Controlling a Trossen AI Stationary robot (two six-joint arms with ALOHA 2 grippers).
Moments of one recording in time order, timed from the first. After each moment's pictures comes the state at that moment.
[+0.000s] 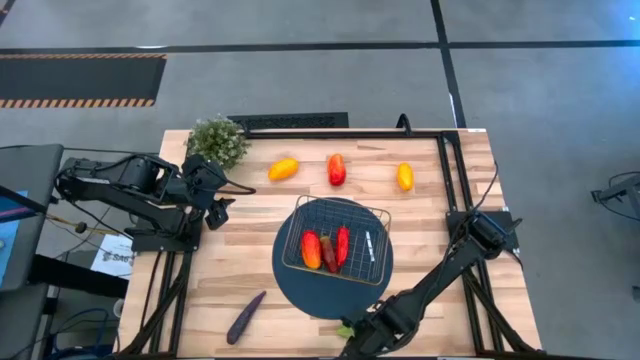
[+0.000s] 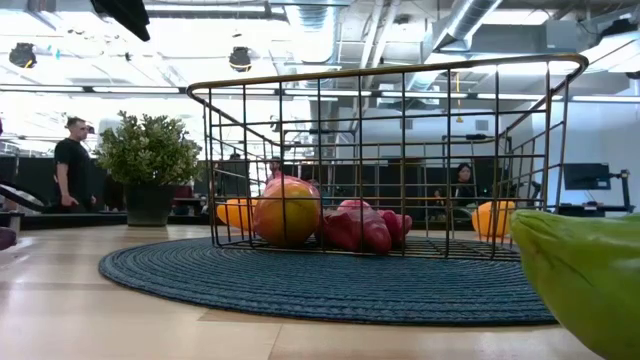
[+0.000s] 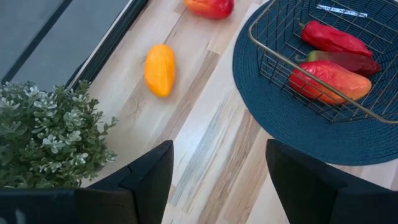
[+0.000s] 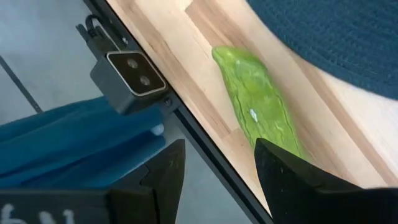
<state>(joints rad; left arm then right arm) -0.20 0.98 1.27 -1.37 -0.45 -0.56 0.72 2.08 1.72 -0.78 0.00 1.43</state>
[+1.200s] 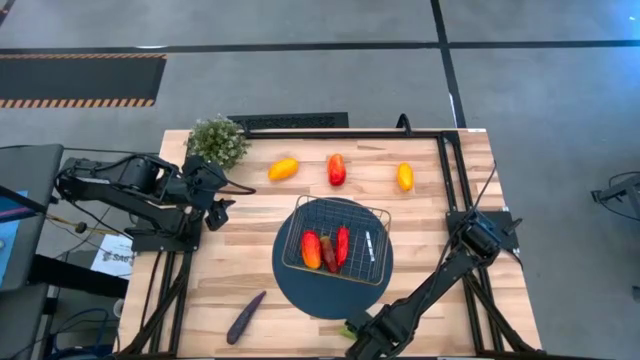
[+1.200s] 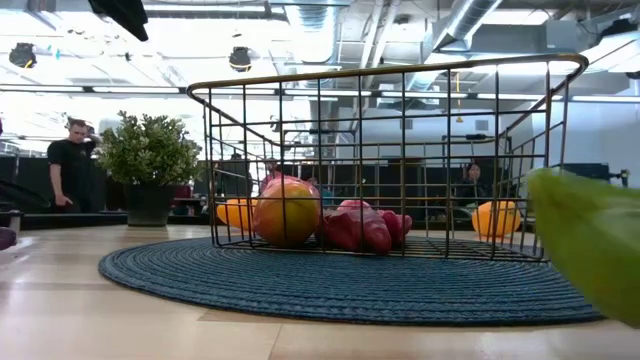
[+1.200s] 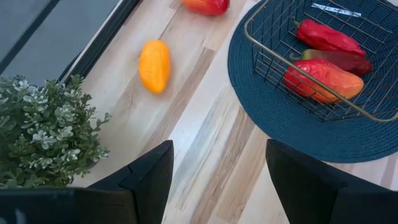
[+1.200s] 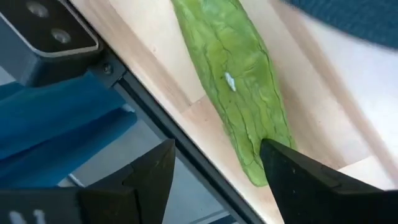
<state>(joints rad) -0.20 0.98 1.27 -1.37 -0.43 -0.58 0.73 2.16 1.74 -0.87 -0.08 1.46</state>
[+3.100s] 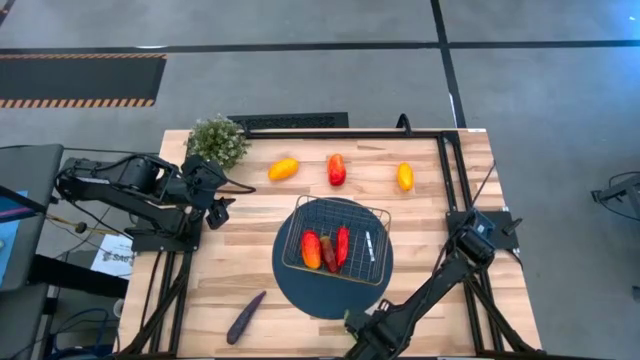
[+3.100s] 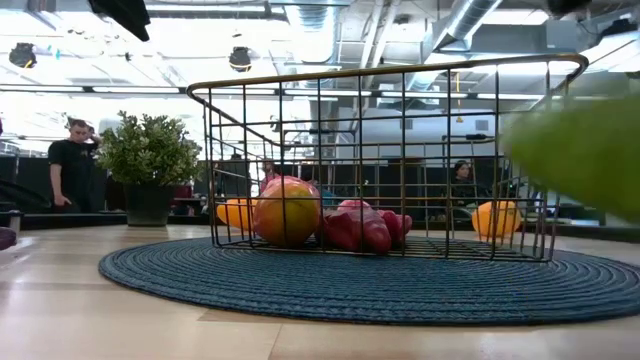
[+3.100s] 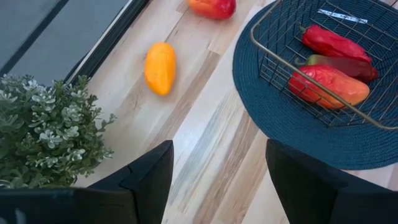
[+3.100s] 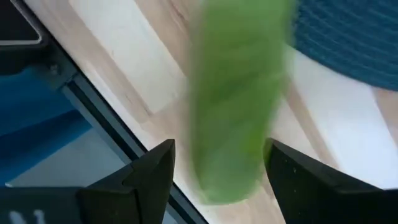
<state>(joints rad) -0.20 0.98 1.27 -1.37 -0.45 -0.60 0.74 2.23 1.81 -1.00 -0.03 1.35</state>
